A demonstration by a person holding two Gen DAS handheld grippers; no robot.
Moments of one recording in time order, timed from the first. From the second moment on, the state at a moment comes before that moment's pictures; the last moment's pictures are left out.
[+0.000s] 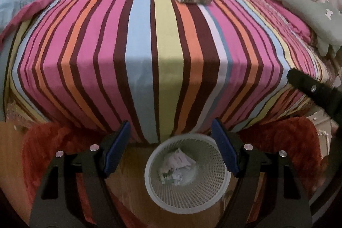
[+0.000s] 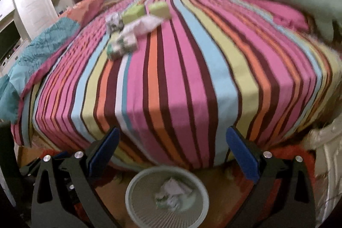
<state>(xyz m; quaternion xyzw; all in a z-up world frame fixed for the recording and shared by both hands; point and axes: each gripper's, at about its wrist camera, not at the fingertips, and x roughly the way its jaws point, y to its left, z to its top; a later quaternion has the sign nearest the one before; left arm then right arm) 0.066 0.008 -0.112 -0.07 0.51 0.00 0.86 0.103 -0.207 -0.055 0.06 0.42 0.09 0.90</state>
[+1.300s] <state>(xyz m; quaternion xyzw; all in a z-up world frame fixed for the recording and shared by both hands) 0.223 0.013 -0.062 0.01 0.44 -0.08 0.89 0.262 -0.174 -0.014 0.01 0.39 0.23 0.89</state>
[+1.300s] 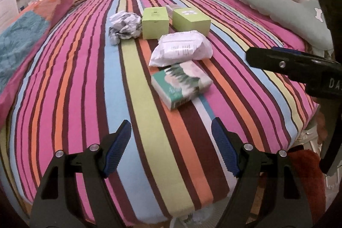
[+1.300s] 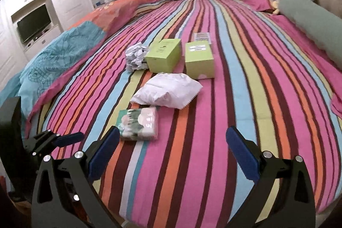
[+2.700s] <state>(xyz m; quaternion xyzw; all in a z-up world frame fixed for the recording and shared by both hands) 0.323 -0.007 -0.096 0.02 0.47 -0.18 0.86 0.378 -0.100 -0.055 -0.10 0.47 0.27 0.84</state>
